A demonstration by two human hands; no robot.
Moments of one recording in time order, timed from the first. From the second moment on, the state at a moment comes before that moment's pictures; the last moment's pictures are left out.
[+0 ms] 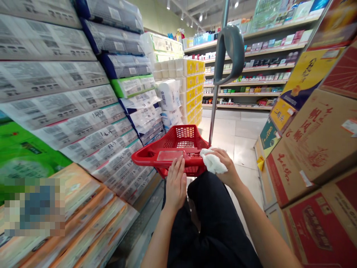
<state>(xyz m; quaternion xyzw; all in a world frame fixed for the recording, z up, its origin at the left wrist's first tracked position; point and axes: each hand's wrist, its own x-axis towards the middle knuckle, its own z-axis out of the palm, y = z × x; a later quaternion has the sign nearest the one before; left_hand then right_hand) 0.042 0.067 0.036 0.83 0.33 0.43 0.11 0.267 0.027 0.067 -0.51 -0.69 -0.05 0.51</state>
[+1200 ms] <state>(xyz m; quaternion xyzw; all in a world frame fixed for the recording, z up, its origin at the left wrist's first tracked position) -0.023 0.062 0.019 0.81 0.29 0.50 0.10 0.172 -0.039 0.071 -0.55 -0.66 -0.07 0.50</state>
